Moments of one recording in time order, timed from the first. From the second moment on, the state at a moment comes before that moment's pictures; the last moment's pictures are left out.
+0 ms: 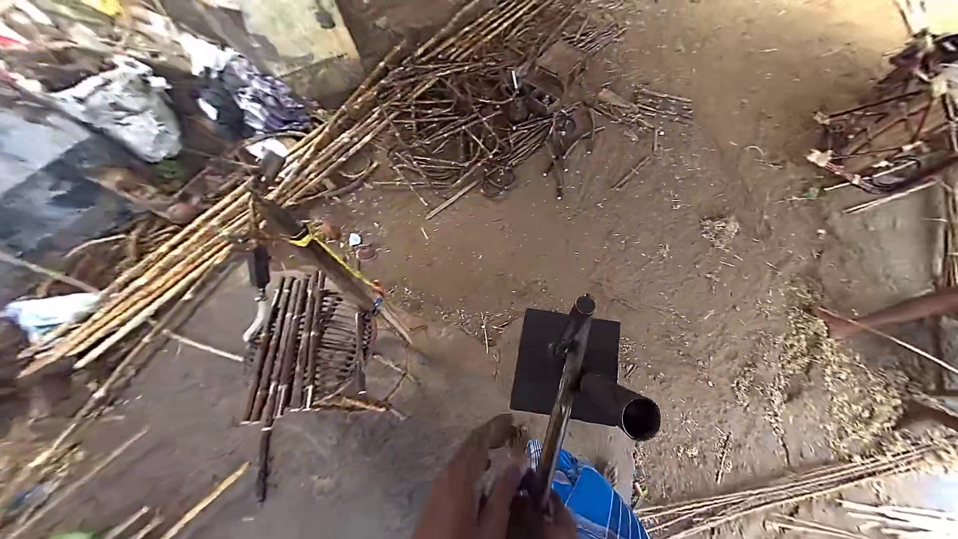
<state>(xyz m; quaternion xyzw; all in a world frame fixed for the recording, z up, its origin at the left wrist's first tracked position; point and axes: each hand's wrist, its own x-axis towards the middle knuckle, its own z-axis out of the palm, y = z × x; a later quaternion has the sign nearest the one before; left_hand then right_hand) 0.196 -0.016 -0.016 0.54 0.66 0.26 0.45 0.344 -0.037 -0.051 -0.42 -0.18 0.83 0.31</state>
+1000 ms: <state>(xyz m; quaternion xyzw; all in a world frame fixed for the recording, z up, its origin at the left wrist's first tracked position) 0.169 -0.007 -0.017 0.54 0.49 0.24 0.64 0.277 -0.094 -0.055 -0.33 -0.08 0.79 0.50</state>
